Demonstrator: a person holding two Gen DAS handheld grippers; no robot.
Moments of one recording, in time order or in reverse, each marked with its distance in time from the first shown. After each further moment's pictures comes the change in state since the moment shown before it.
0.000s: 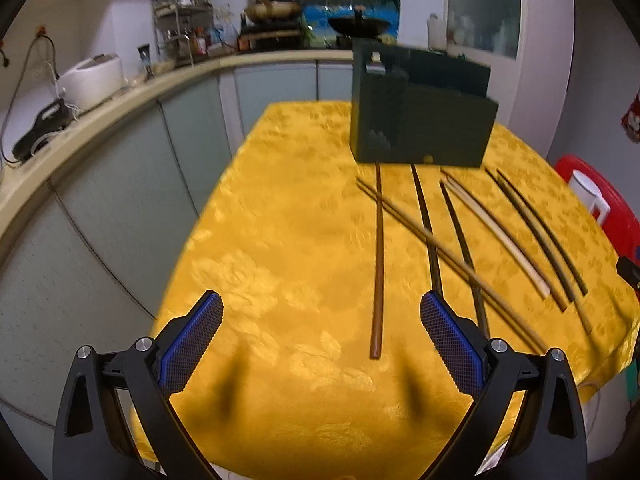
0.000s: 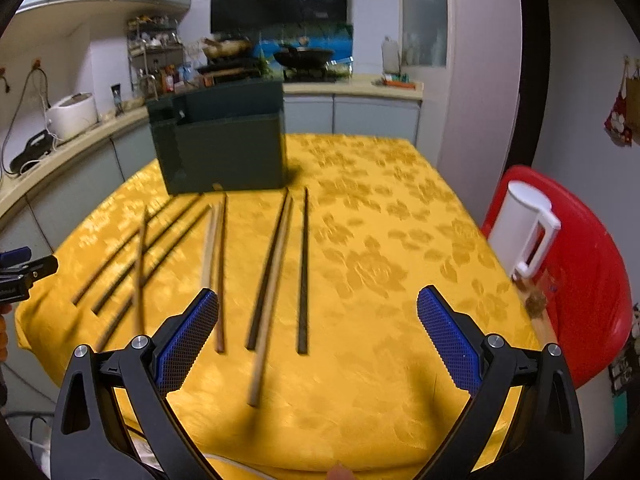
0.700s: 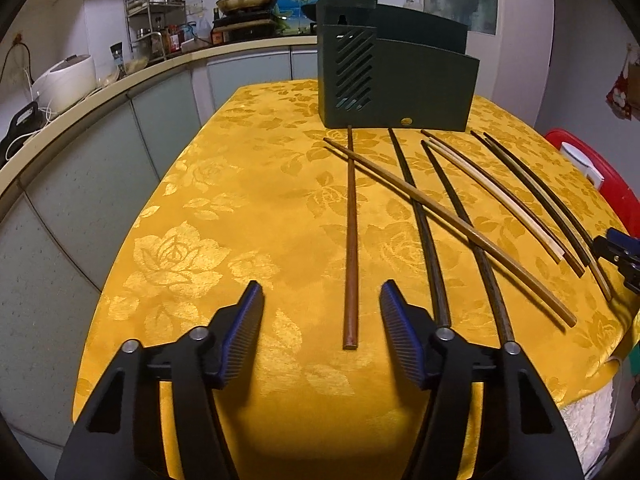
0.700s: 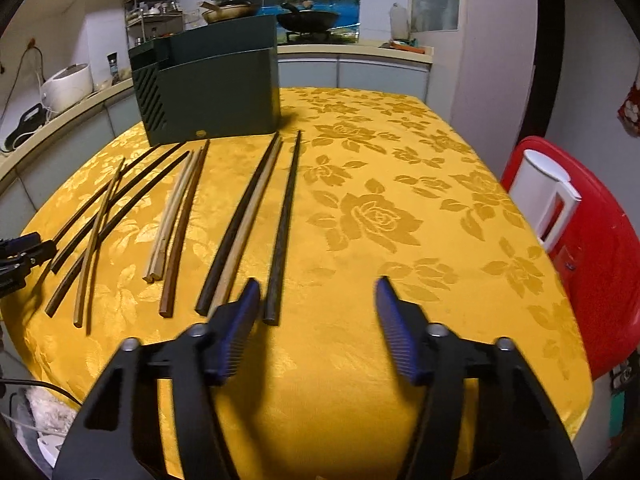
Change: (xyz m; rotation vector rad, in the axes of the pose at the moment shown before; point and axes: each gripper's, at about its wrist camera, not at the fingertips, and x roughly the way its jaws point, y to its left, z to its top) left arm 0.034 -0.020 -0.023 0.061 0.002 -0.036; right arm 0.050 -0.009 -0.027 -0.029 0.103 0.028
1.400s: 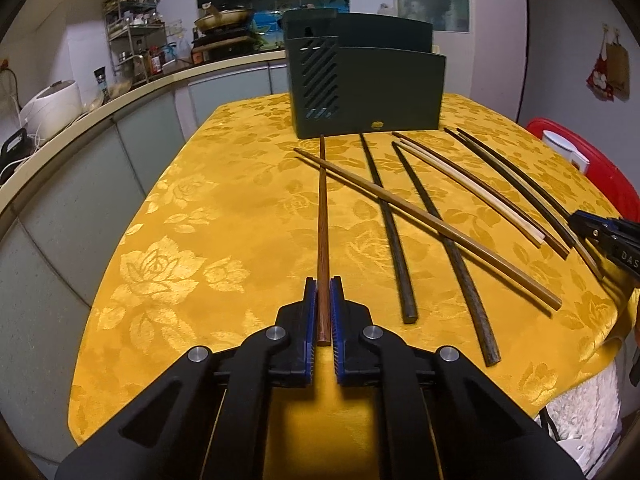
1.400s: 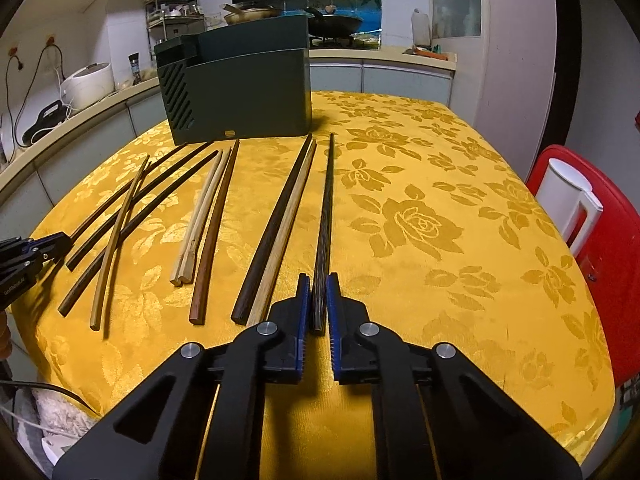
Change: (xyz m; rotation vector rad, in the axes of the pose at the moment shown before) left arm -0.006 -0.015 -0.004 0.067 -0.042 -0.030; right arm 0.007 0.014 0.000 -0.019 -0.020 0.069
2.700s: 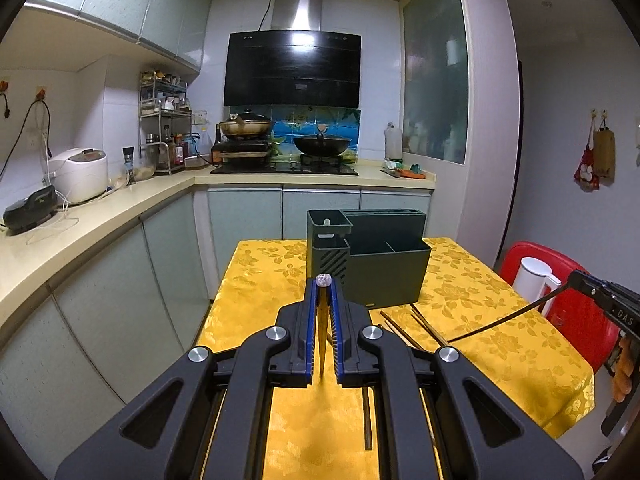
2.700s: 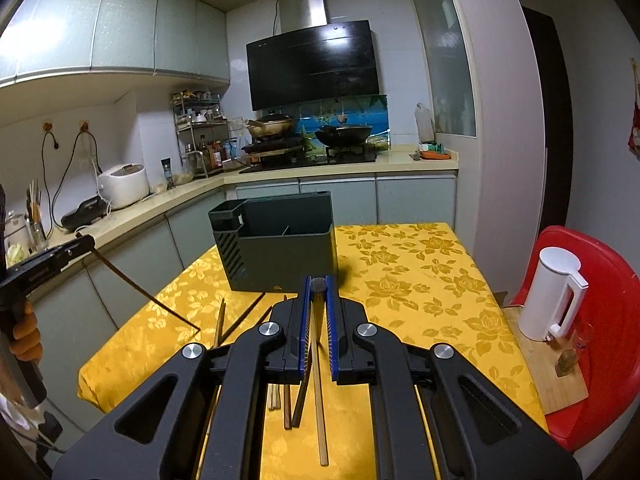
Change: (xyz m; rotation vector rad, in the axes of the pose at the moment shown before) left arm -0.134 0.025 0.101 -0.088 -0.379 -0.023; right arm -0.129 0.004 0.081 0.049 -0.354 0.093
